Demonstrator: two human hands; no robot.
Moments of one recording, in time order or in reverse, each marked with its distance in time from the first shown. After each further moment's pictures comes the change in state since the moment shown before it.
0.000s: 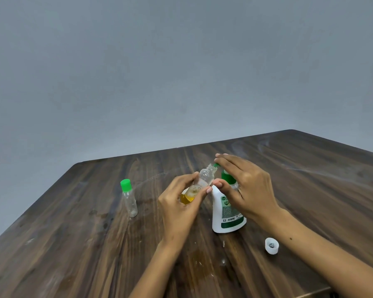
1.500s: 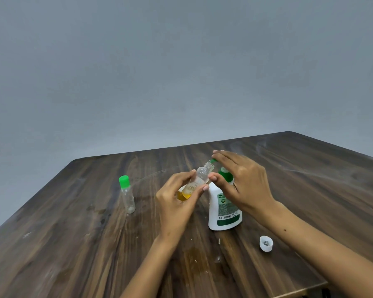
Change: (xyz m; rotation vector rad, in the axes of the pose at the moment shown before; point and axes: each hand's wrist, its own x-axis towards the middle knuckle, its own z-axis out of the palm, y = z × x) left_hand 0.000 -0.002 0.000 0.001 0.022 0.000; right_hand 0.008 -0.002 -0.005 -0.040 -0.001 -0.013
